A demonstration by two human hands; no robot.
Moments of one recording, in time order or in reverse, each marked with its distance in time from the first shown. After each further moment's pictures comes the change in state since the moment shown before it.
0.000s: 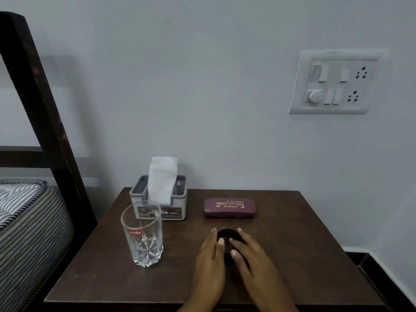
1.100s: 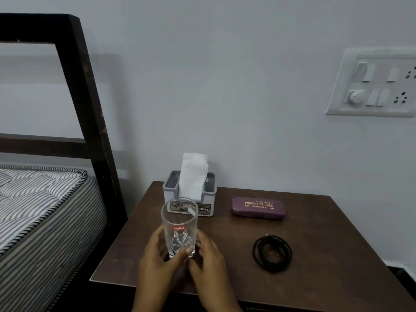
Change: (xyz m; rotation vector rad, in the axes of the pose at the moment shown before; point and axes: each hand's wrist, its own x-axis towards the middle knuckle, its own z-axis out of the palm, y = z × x) left_hand 0.003 -0.067 -0.137 -0.200 0.298 0.141; right_hand 0.008 -0.104 0.113 0.422 -0.132 0.061
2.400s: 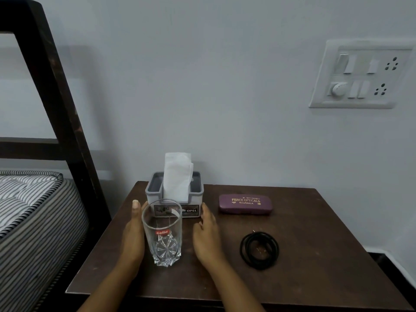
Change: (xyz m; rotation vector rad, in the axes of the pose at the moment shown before) left_hand 0.066 0.013 0.000 -0.076 -0.079 -0.209; right_hand 0.058 -0.004 -0.024 -0.024 0.089 0.188
